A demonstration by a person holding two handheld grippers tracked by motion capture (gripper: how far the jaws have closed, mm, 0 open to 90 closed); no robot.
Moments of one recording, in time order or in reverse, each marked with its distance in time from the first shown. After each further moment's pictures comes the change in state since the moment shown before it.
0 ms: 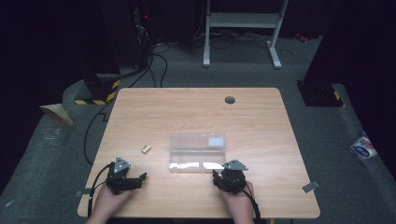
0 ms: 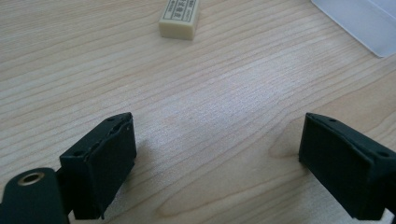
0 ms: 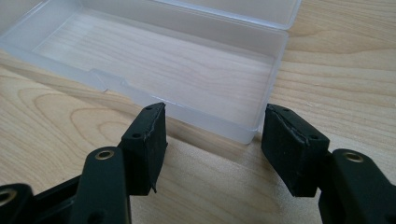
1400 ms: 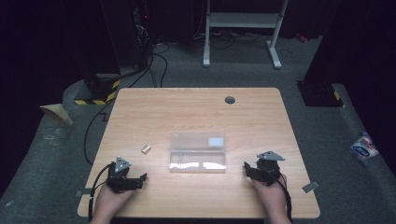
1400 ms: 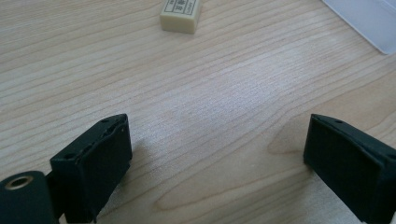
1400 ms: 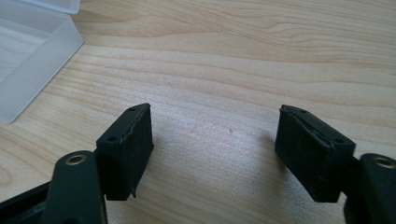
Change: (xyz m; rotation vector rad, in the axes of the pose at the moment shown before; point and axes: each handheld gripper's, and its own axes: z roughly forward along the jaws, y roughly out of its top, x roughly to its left) left arm -0.002 0.002 -0.001 0.034 0.019 -0.015; right arm -0.117 -0.007 -0.012 0.007 -0.080 0.005
